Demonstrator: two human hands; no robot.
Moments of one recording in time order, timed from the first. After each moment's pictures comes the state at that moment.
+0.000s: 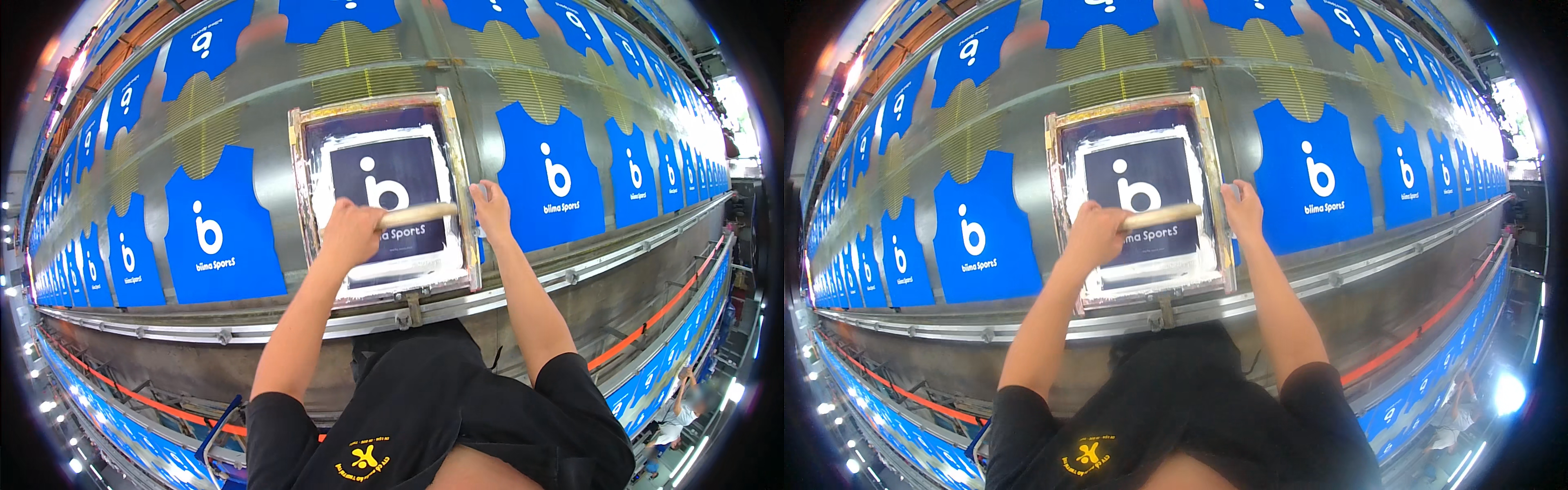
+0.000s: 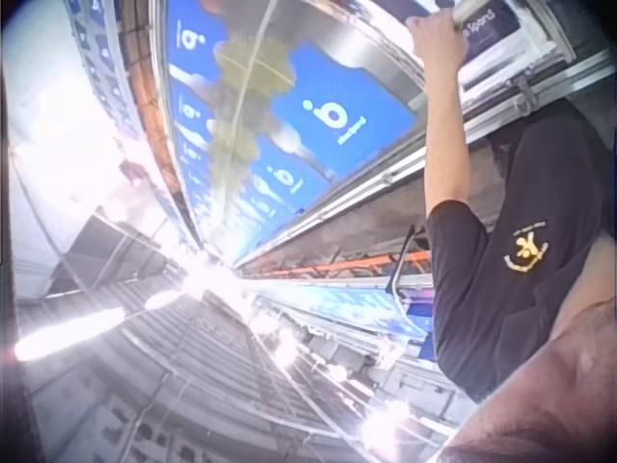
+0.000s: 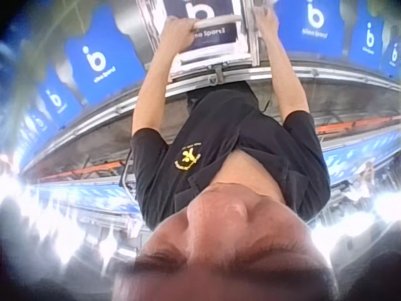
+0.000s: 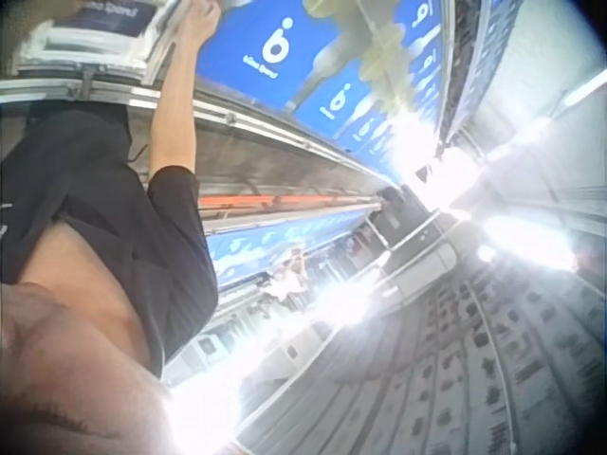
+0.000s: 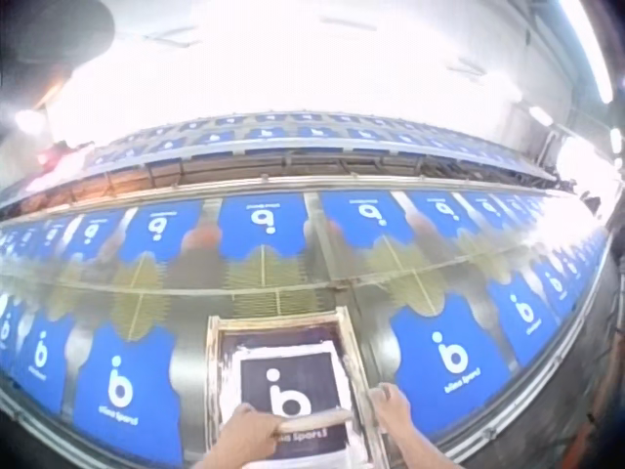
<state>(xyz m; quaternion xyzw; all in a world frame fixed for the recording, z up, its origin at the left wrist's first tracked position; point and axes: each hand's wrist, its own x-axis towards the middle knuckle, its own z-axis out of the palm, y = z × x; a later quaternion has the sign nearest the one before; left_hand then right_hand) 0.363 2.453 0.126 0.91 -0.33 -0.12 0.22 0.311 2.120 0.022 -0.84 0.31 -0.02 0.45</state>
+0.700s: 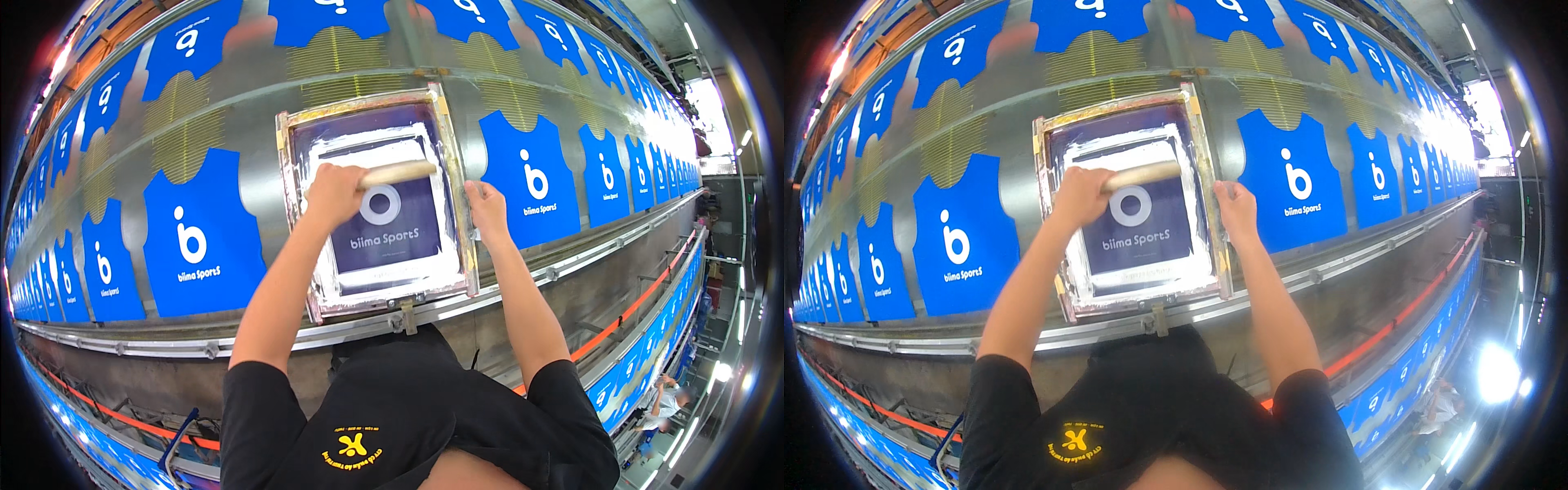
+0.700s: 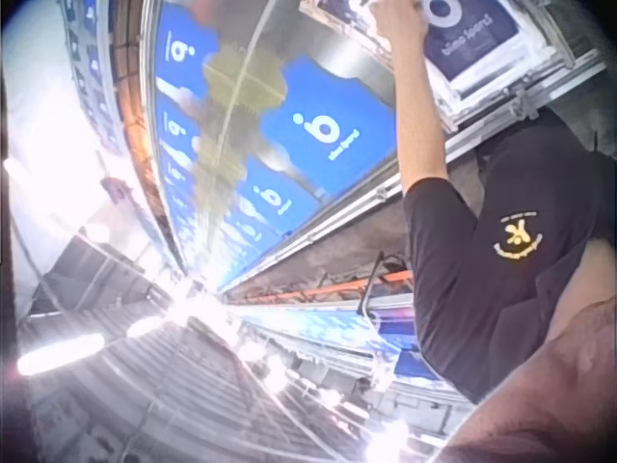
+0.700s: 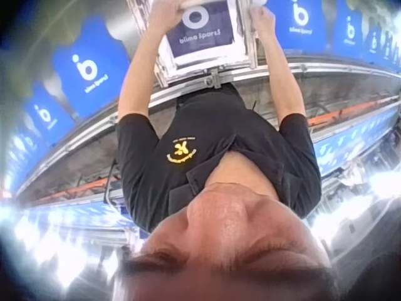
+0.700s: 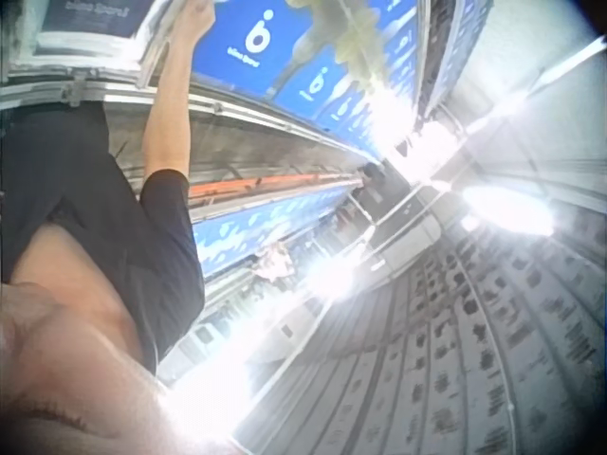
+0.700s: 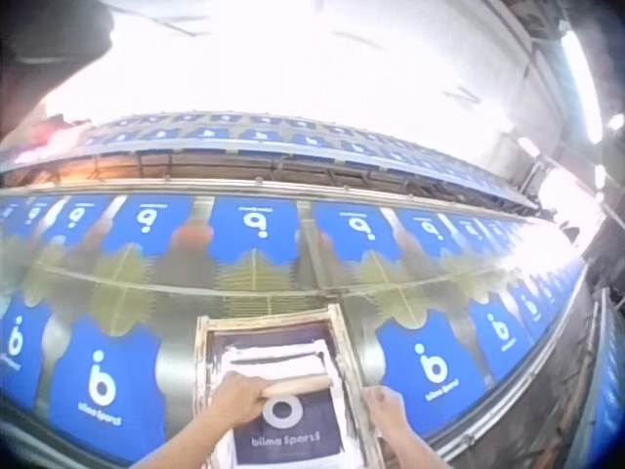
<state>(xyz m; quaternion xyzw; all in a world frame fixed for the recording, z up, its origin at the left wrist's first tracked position) 0.443 2.458 0.102 0.91 -0.32 -0.06 0.26 0.318 2.132 0.082 -0.79 0.33 -0.03 0.51</state>
